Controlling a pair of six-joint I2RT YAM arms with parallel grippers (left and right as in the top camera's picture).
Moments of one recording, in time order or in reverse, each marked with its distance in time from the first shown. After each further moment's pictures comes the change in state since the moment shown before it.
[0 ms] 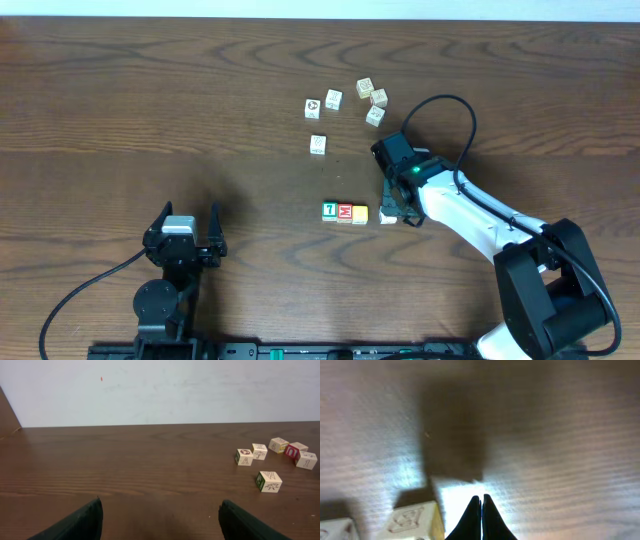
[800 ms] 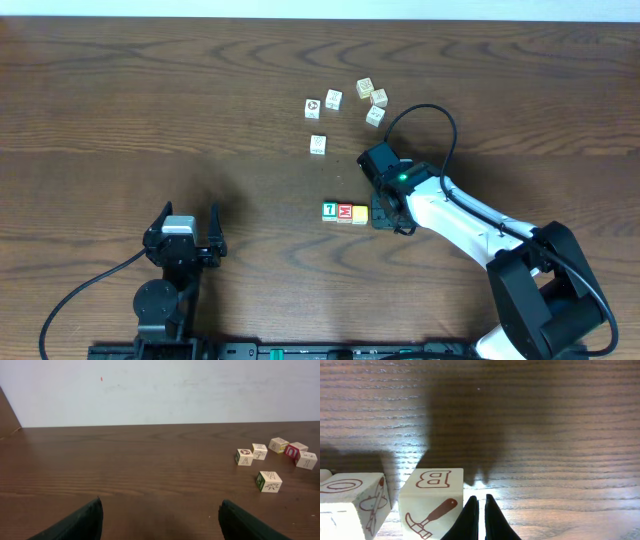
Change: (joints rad) left arm 0.000 0.000 0.000 0.000 0.000 0.000; right arm 0.077 0.000 0.000 -0.043 -0.060 -0.018
